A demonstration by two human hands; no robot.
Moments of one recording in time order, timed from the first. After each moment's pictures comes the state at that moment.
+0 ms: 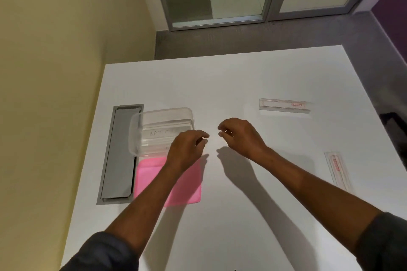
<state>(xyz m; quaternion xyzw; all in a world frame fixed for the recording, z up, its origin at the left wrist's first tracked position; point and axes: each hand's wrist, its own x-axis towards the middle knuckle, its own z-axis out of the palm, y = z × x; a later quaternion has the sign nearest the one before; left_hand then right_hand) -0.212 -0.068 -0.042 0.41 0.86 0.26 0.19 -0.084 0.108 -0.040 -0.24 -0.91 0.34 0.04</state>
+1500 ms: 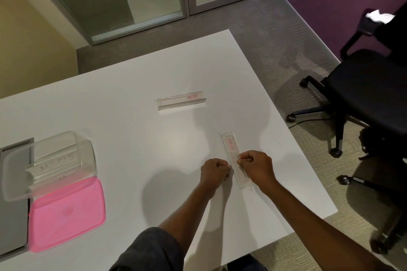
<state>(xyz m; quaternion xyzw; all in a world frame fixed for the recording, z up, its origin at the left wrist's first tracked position) 0.151 0.160 -0.132 0.15 0.77 0.33 0.52 0.291 0.249 -0.121 -0.62 -0.61 0.48 0.08</state>
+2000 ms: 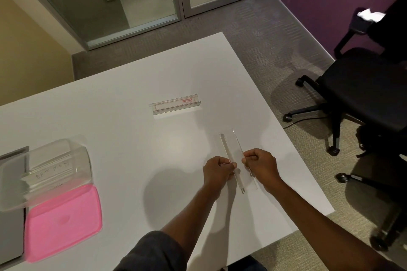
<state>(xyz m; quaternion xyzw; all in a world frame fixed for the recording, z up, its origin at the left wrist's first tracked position) 0.171 0.179 -0.125 0.09 0.76 0.40 0.51 0.311 0.270 -0.123 -0.65 -0.53 0.53 0.12</state>
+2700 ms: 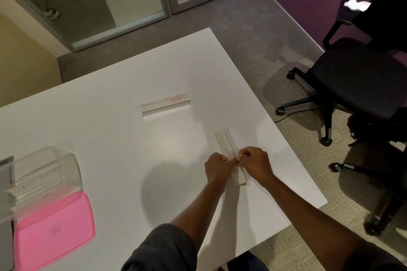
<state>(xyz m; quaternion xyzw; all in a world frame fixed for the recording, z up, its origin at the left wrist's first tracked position) 0.197 0.205 -0.122 0.10 0.80 0.33 0.49 0.317 0.278 -0.135 -0.65 -0.61 0.45 0.06</state>
